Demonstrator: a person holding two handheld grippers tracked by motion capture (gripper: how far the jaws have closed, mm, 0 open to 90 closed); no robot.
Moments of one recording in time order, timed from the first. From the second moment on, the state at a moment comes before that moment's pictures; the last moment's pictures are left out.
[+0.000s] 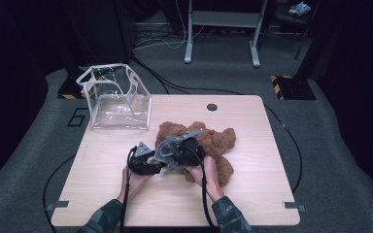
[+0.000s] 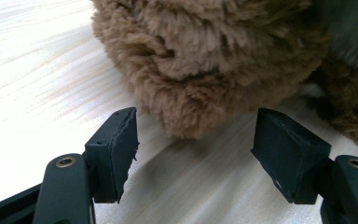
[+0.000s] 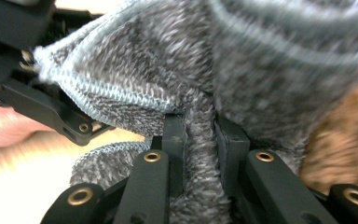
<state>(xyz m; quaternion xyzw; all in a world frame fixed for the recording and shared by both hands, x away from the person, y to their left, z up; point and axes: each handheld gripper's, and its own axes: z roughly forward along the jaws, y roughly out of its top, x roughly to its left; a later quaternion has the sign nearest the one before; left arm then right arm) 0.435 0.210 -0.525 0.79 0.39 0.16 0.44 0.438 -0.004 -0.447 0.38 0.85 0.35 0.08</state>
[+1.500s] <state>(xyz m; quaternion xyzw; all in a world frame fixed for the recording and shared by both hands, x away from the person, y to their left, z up) 0.435 0.210 -0.526 0.79 0.39 0.16 0.45 0.445 0.005 -0.434 0.38 0.84 0.36 0.11</state>
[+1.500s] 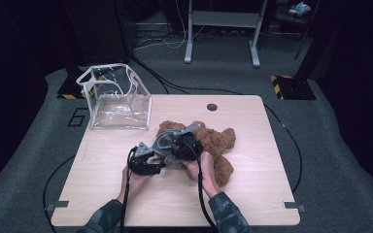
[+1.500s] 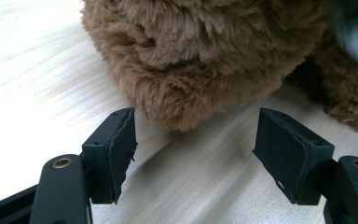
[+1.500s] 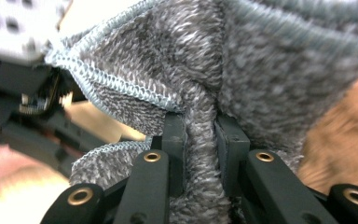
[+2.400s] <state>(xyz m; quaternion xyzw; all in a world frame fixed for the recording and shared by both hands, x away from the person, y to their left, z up) 0.435 0.208 -0.526 0.80 0.38 0.16 0.44 0.433 0.000 -0.417 0.37 0.85 0.36 0.11</state>
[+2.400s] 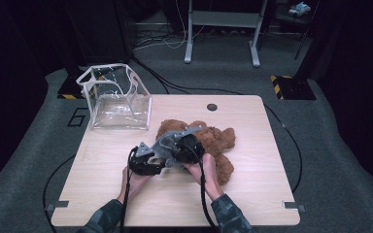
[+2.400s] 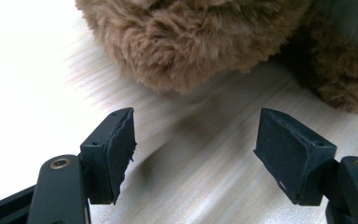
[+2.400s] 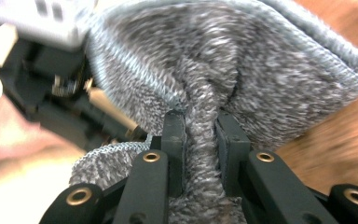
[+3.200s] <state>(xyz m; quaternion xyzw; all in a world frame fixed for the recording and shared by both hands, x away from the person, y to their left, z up) 0.435 0.208 -0.526 0.80 0.38 0.16 0.44 0.449 -0.063 -0.396 0.44 0.82 0.28 0.22</state>
